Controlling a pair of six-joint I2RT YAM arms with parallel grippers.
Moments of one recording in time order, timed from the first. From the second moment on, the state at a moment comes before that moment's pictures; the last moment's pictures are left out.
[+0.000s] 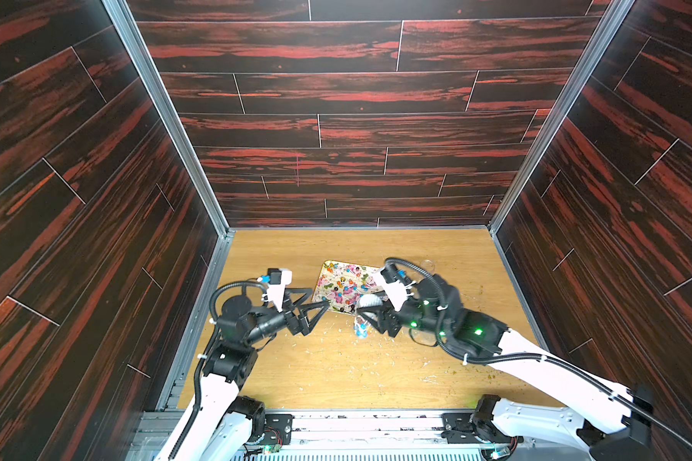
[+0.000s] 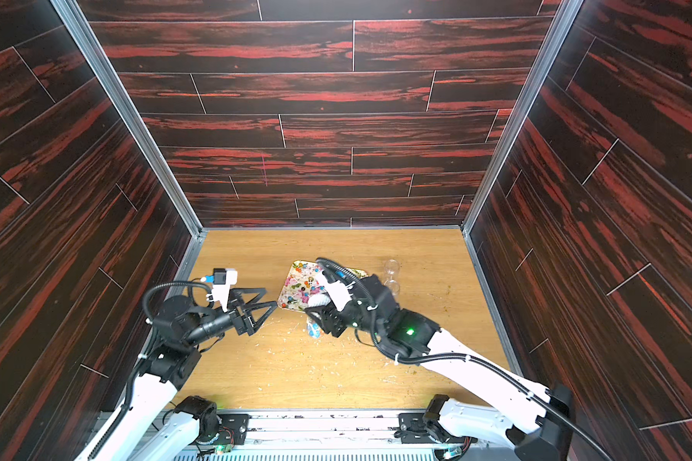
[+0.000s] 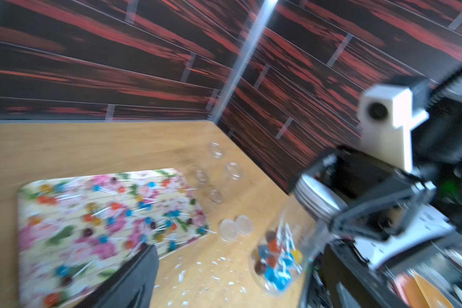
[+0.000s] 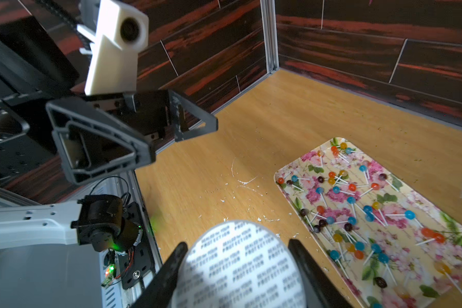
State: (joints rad) left arm -0.25 0.74 0.58 0.09 0.81 -0.44; right arm 0.94 1.09 1.03 -0.30 -0.16 0.22
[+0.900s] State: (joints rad) left arm -0.54 0.98 0.75 0.09 0.88 -0.23; right arm 0.79 1.06 1.08 -0.36 -0.37 0.30
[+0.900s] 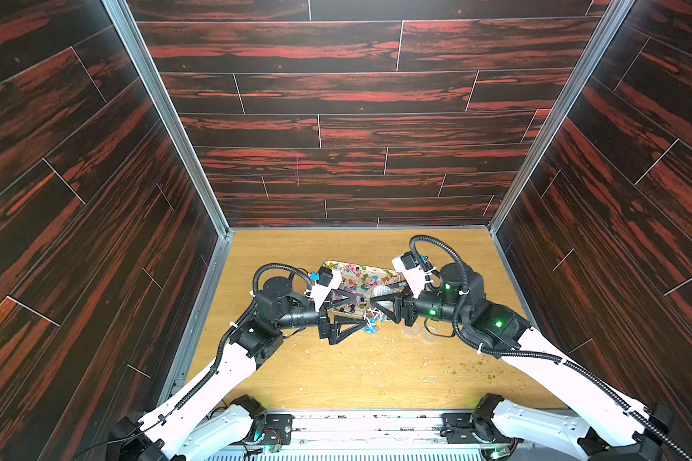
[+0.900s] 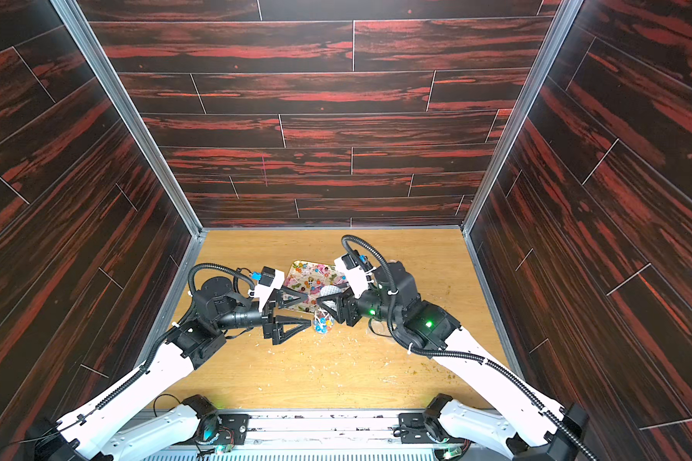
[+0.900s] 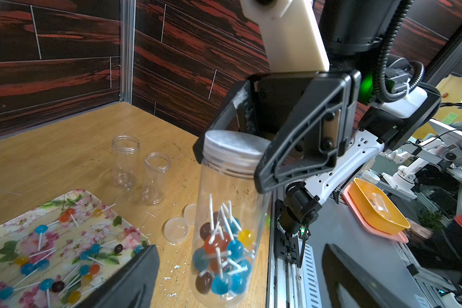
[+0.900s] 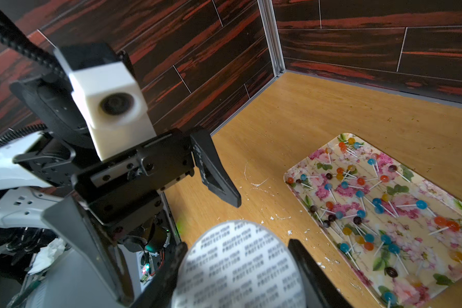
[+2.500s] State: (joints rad) left arm -0.61 1.08 0.77 0.12 0.90 -0.19; right arm 0.78 1.10 1.13 -0.29 -0.54 0.39
